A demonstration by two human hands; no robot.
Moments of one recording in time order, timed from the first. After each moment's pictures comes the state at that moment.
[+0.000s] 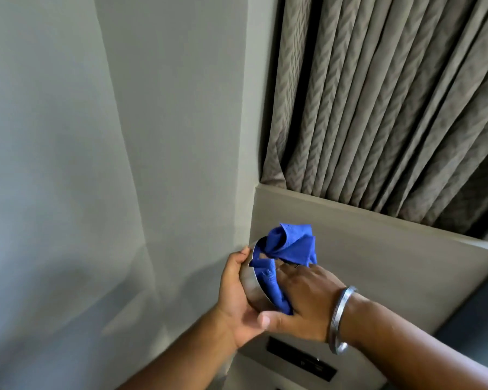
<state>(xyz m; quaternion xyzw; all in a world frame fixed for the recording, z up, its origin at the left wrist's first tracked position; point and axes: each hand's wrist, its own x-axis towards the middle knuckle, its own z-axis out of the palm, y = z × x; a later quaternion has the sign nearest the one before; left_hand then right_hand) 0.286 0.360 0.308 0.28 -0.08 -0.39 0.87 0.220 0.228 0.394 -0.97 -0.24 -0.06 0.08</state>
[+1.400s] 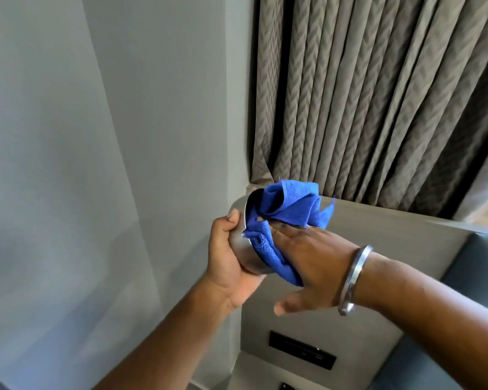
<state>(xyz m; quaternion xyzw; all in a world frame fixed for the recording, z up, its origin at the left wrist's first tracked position) 0.268 0.373 0.391 0.36 -0.23 -0.25 0.87 0.194 0.225 0.451 -0.96 -0.25 -0.12 0.01</state>
